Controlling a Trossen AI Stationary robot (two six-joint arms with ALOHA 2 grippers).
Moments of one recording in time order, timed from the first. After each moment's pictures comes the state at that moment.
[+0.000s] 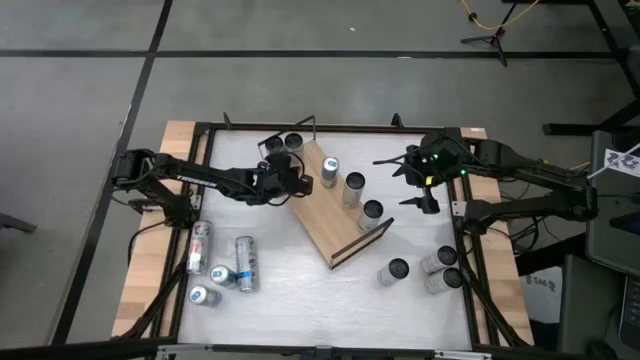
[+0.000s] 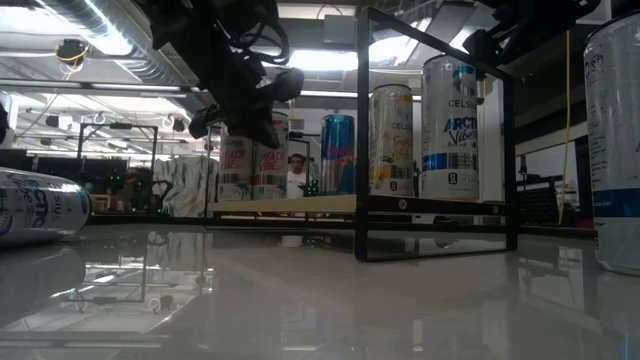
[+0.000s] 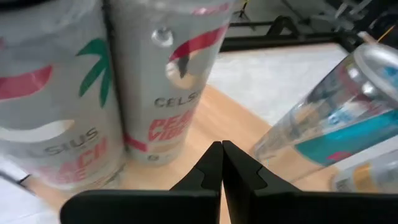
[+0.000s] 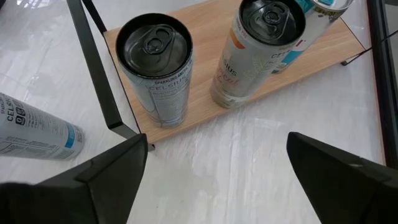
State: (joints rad) left arm 0.07 1.52 0.90 -0.18 -0.74 -0.94; right arm -0.27 1.00 1.06 -0.94 -0.26 -0.42
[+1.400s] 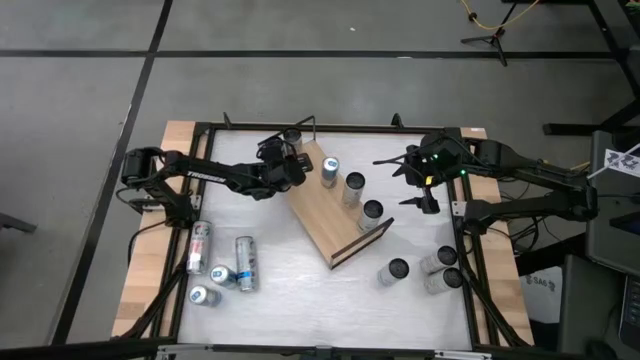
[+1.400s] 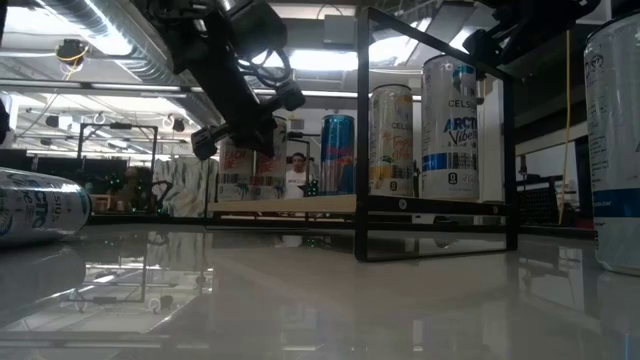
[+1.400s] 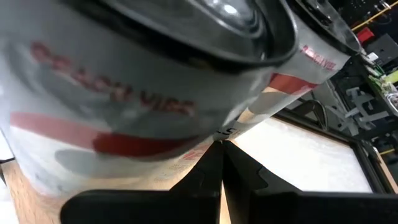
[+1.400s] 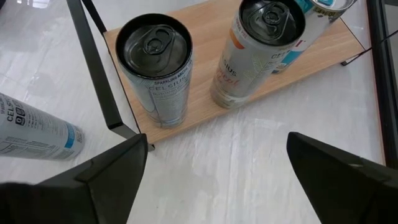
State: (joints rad) left arm 0.16 1.59 0.90 -0.10 -0.87 -1.33; right arm -0.28 1.00 1.06 -0.94 -0.26 -0.42
